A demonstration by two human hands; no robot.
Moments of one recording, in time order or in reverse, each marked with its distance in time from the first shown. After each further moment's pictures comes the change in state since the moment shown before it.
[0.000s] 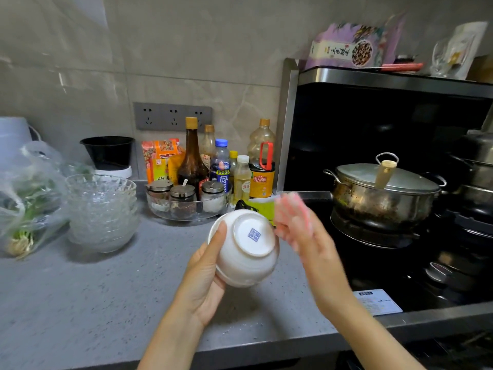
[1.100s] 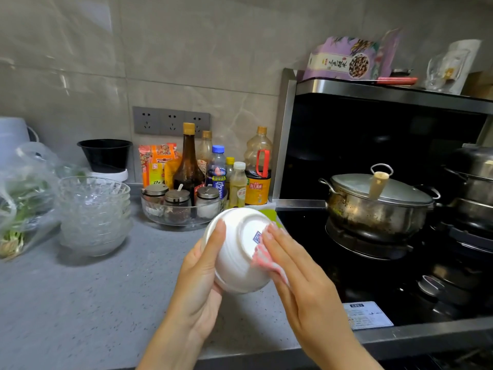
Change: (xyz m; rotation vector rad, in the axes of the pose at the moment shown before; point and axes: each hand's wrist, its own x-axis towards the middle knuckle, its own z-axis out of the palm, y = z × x) left_hand -0.020 0.005 0.026 0.028 0.007 0.091; right_hand -0.024 0.024 -0.018 -0.927 -0.020 -0.564
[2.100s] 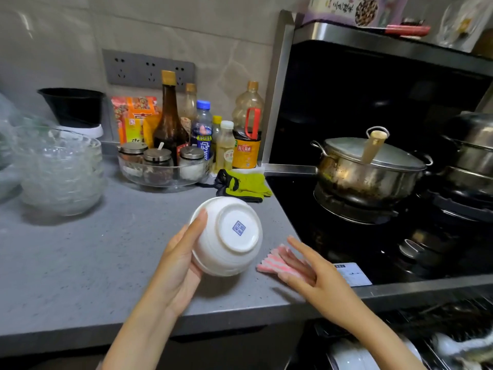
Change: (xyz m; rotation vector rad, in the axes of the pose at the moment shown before) left_hand 0.014 -0.047 -0.032 -0.028 0.046 -0.091; right_hand -0.073 0.065 -0.014 0.513 -0.509 0.811
